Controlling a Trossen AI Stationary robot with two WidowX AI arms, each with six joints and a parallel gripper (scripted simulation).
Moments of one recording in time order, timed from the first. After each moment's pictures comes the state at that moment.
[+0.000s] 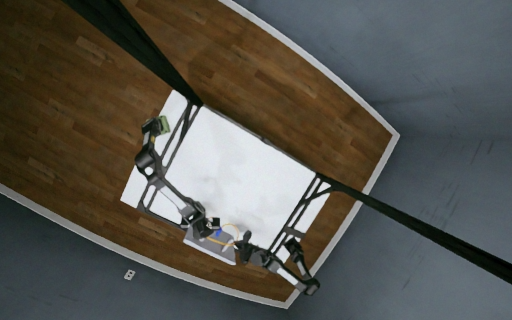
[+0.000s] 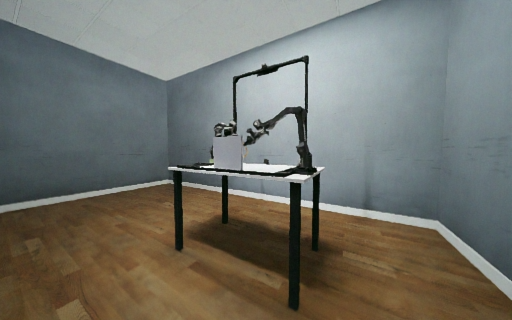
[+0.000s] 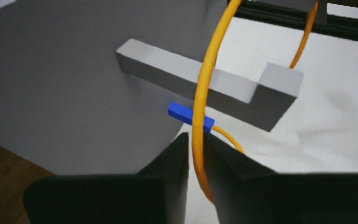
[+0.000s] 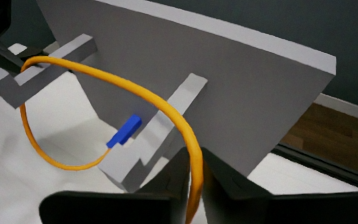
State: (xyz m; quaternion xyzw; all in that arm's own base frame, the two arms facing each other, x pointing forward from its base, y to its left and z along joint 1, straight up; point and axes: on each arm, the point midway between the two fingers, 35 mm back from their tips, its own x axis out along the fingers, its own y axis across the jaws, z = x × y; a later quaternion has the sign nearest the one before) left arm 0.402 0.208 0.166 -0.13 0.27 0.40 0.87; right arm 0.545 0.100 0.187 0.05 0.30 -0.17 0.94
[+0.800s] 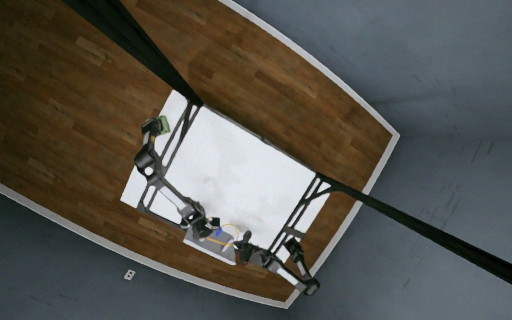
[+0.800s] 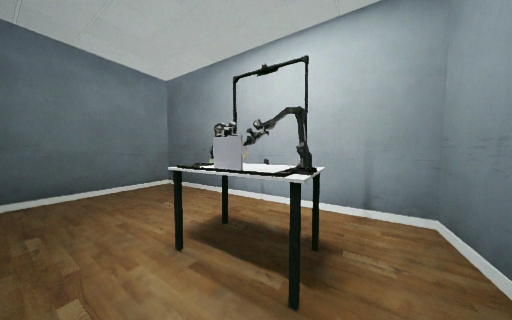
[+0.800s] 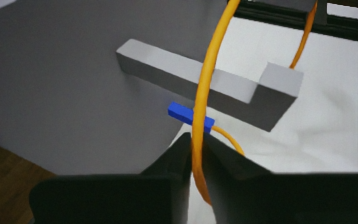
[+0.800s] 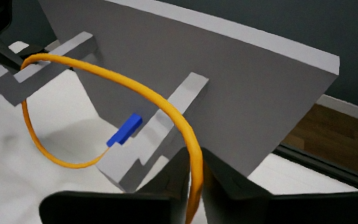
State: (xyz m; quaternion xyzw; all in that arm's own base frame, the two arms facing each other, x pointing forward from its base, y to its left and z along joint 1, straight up) left arm 0.402 0.208 0.166 -0.13 0.27 0.40 0.87; right arm 0.546 0.099 0.186 0.05 0.30 -0.16 0.94
